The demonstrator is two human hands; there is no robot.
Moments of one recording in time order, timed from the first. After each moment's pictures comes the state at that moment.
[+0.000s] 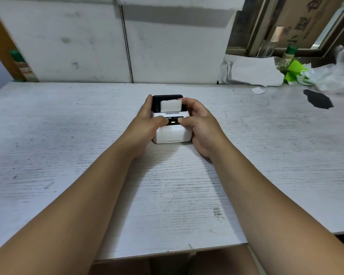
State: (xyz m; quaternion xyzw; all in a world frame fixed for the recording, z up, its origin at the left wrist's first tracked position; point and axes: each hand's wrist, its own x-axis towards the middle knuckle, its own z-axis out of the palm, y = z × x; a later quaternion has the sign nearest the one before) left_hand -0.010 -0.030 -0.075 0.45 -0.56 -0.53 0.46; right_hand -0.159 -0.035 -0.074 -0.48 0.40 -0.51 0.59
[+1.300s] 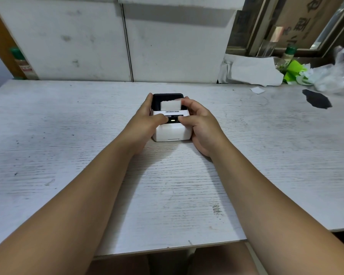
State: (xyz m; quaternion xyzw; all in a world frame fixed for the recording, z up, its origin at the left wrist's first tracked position) left_hand -0.008 -0.034 -0.078 0.48 -0.55 -0.51 0.45; right_hand -0.160 -0.031 -0.072 -0.47 0.39 -0.51 0.60
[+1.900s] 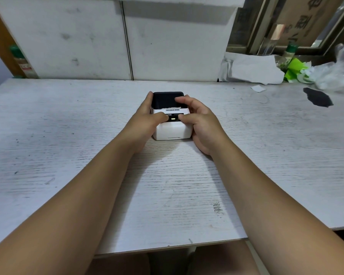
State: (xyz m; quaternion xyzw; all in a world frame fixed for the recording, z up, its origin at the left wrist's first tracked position) left_hand -0.009 -0.033 -0.076 0.46 -0.55 -0.52 0.46; right_hand -0.159 -0.027 -0.067 -0.48 0.41 -0.51 0.59
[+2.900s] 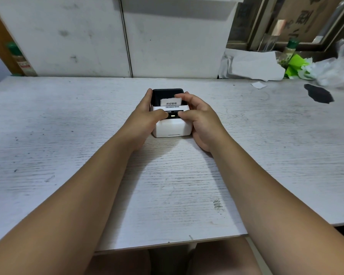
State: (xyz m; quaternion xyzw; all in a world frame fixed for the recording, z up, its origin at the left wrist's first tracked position) left_hand -0.007 -0.036 -0.079 0.47 -0.56 -0.51 0.45; right_hand -0.158 -0.030 -0.070 -0.47 0.40 -0.51 0.60
